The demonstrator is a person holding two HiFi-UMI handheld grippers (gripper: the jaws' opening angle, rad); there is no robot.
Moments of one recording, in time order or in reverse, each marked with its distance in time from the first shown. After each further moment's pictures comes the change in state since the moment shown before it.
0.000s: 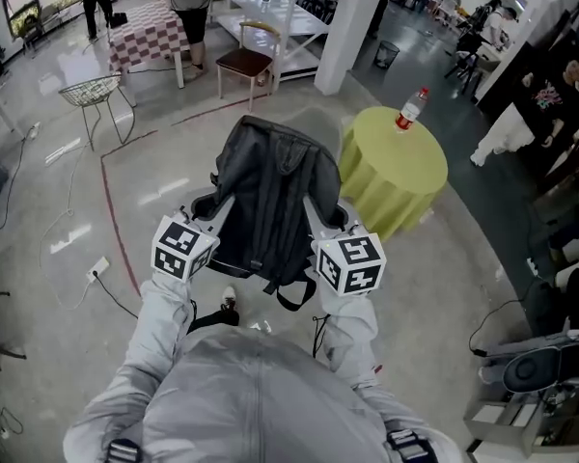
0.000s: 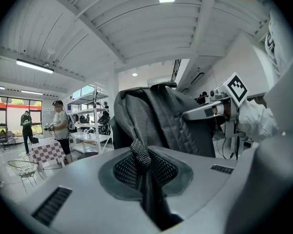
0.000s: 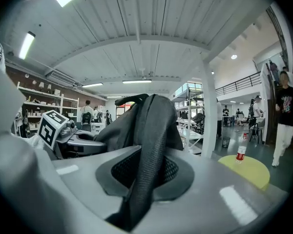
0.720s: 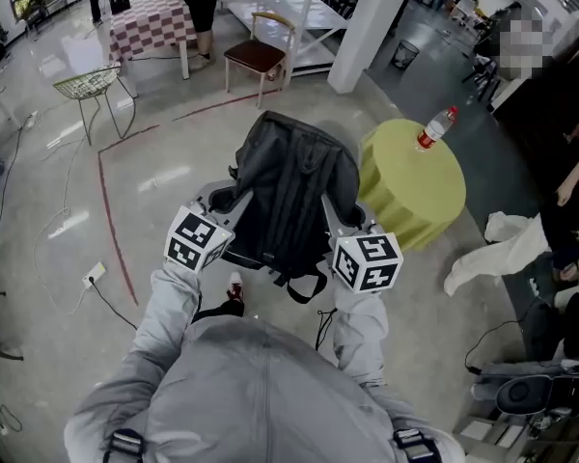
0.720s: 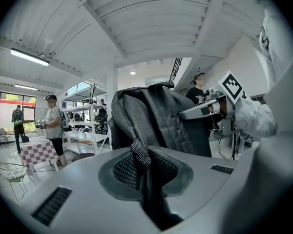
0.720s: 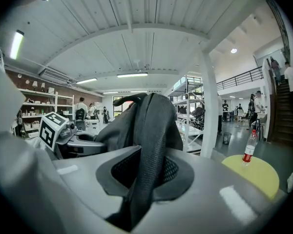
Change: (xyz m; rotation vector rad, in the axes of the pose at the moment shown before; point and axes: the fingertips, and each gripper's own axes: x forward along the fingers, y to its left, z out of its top) left arm 0.131 0.094 -0.012 -0.005 0.006 -0.060; right arm 0.138 -0.088 -0.007 0.028 0.058 -0.011
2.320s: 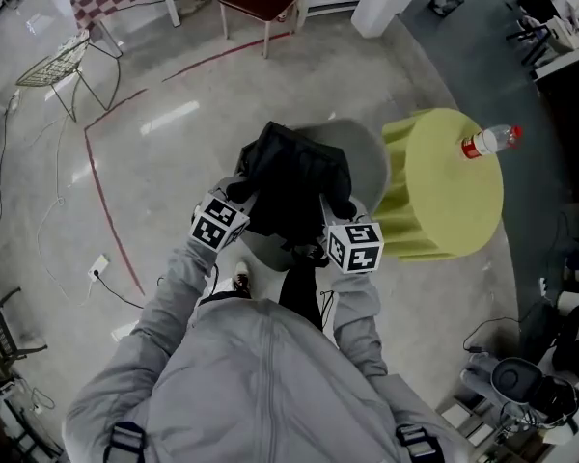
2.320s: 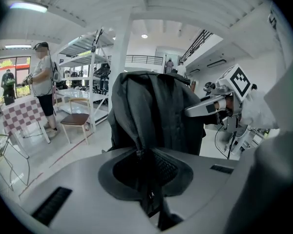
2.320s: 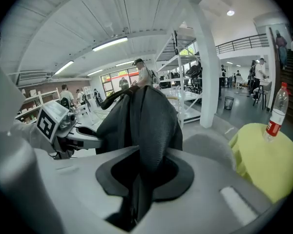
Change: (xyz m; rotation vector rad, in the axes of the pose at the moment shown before) left arm 0.263 0.149 -0.163 -0.191 0.396 -0.084; right arm 0.263 -0.175 -0.154 0.171 0.352 -0.011
